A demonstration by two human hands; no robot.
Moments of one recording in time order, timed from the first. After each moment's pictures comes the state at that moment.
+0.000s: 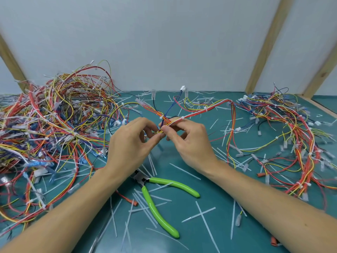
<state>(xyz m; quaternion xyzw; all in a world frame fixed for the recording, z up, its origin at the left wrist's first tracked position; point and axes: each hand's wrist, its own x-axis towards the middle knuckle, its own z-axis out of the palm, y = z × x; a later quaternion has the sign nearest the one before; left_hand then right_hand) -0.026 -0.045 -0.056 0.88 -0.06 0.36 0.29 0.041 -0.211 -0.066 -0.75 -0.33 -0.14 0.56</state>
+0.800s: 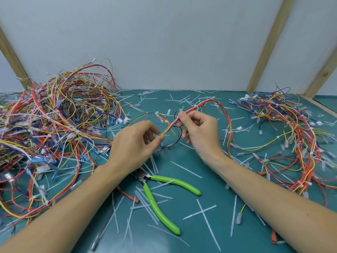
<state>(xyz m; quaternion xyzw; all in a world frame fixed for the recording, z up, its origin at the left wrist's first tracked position) -0.021 -0.039 -0.065 0.92 -0.02 0.29 0.26 0.057 -0.216 -0.062 -0.69 -0.17 -0.06 0.70</state>
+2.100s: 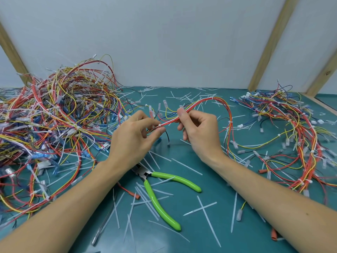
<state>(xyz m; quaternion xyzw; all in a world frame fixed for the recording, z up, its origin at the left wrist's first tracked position) -0.020 -0.038 -0.063 0.89 -0.06 0.35 0.28 0.048 -0.215 -0.063 -0.71 -0.22 -0.11 0.66</state>
